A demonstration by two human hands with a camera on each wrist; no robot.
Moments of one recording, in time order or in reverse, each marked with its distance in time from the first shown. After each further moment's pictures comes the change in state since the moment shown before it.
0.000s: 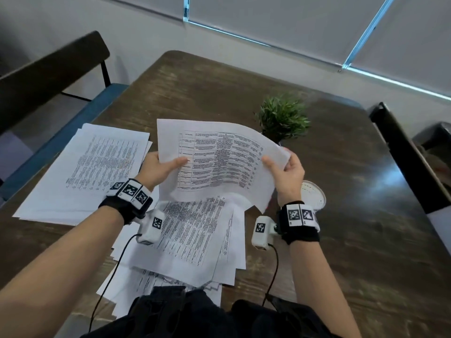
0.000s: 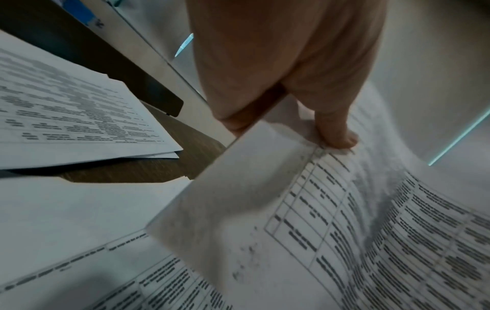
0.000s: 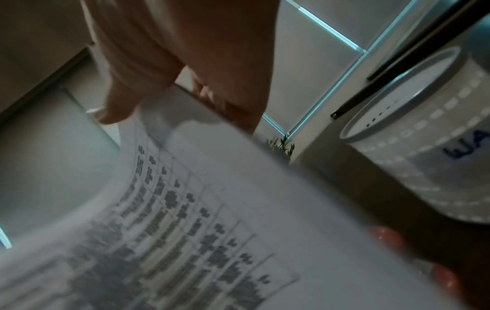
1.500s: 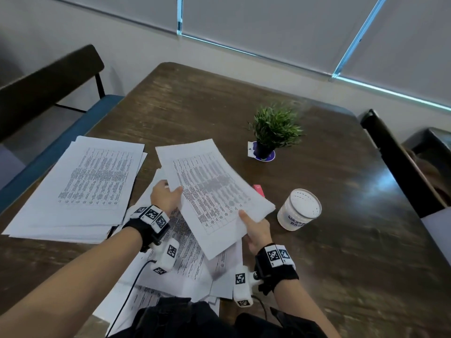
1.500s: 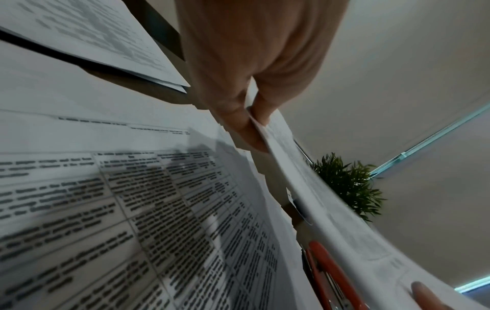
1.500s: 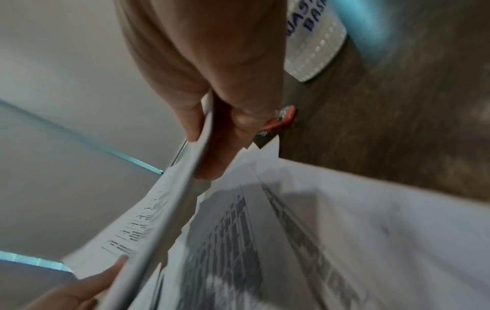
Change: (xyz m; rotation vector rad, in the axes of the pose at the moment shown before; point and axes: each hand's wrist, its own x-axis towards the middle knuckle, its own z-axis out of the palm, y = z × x) left_hand 0.005 -0.058 0.034 0.173 0.208 -0.228; right_hand -0.053 0.102 0.005 0.138 0.091 0.614
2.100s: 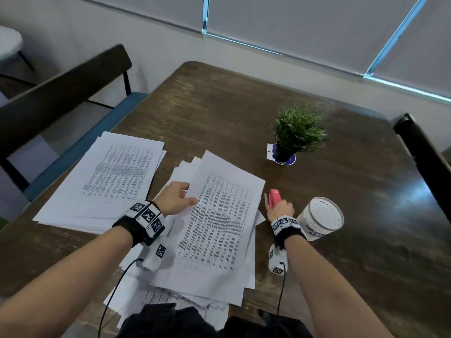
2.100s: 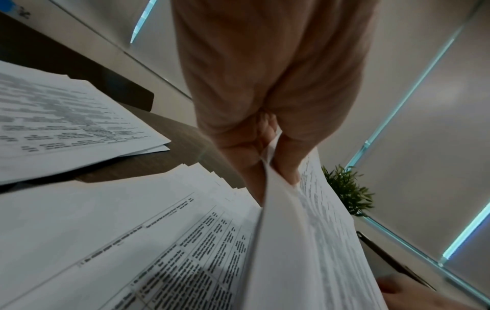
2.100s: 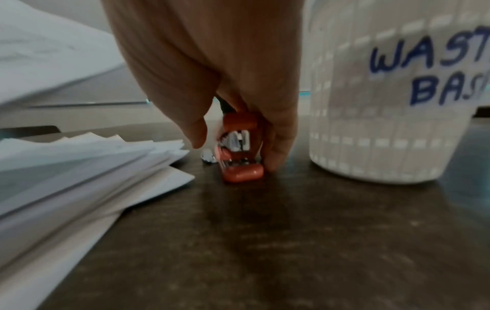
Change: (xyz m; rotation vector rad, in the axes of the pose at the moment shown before) left_hand -0.008 0.016 -0.037 0.350 -0.395 0.159; right_hand 0.099 -0.033 0.003 -1.356 0.254 -0.240
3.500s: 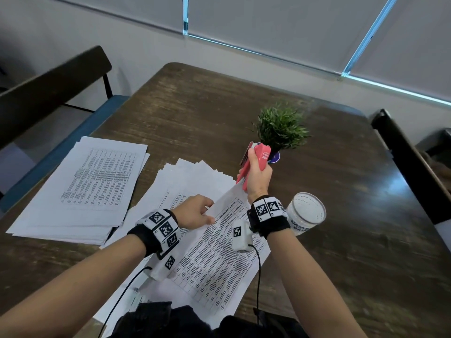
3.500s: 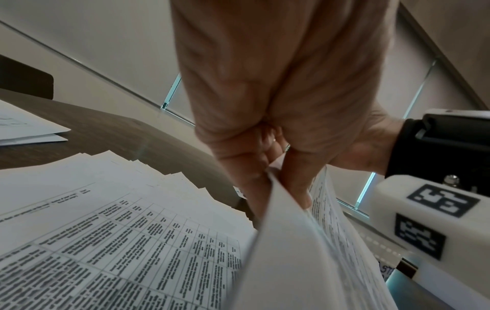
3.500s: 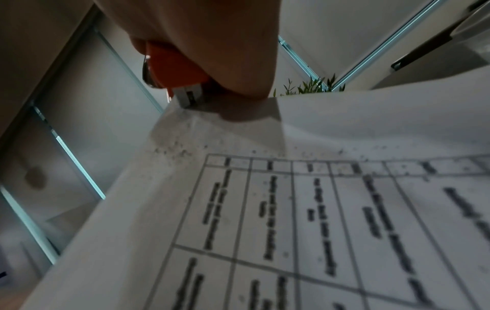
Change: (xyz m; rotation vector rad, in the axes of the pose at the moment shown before) left_hand -0.016 0.050 0.055 0.214 -0.329 0.149; right_hand -0.062 -0.090 -0.080 1.420 -0.008 -0.177
